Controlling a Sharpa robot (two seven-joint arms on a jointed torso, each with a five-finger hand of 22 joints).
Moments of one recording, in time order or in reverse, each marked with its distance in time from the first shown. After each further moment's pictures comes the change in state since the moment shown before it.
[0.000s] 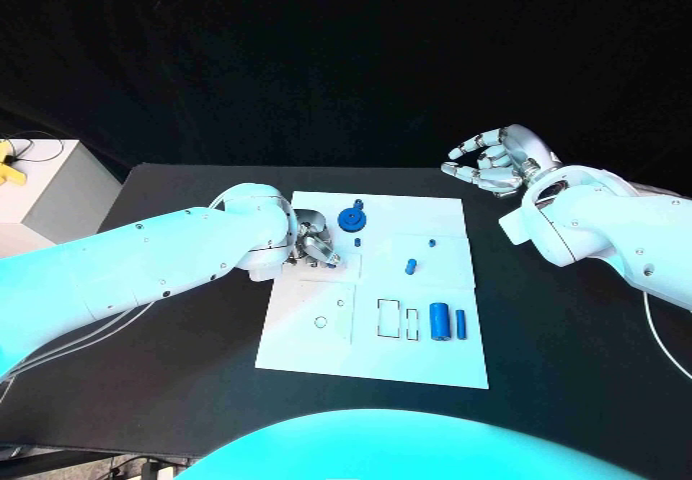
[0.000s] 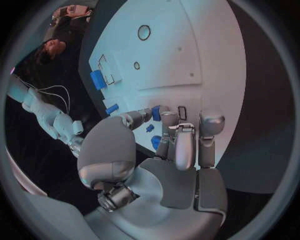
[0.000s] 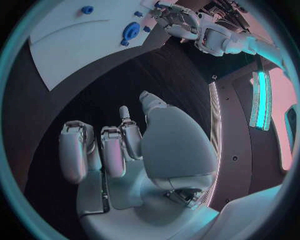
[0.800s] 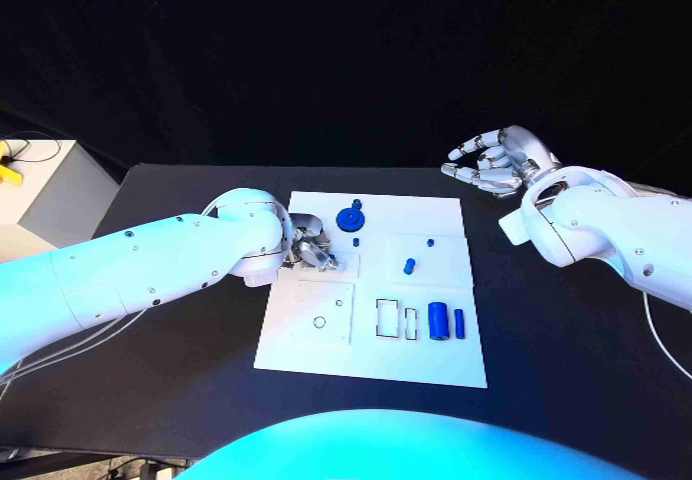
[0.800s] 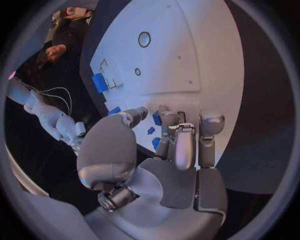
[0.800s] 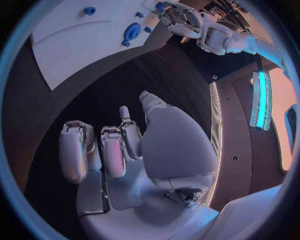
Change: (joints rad) left arm -0.020 -0.032 0.014 0.048 -0.015 -0.008 0.002; left_hand 0.027 -0.019 -0.165 0.100 0.000 0.001 0.006 -0.012 -0.007 -0.004 0.004 0.004 -0.007 0.000 0.000 0.000 0.000 0.000 0.000 0.000 -0.003 -0.005; right arm -0.003 -0.007 0.000 0.003 0.000 0.000 0.000; right_hand -0.003 -0.004 0.000 0.000 0.000 0.000 0.000 0.000 0.000 0.000 0.000 0.000 0.000 0.000 0.000 0.000 0.000 0.000 0.000 0.000 0.000 0.000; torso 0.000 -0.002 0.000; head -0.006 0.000
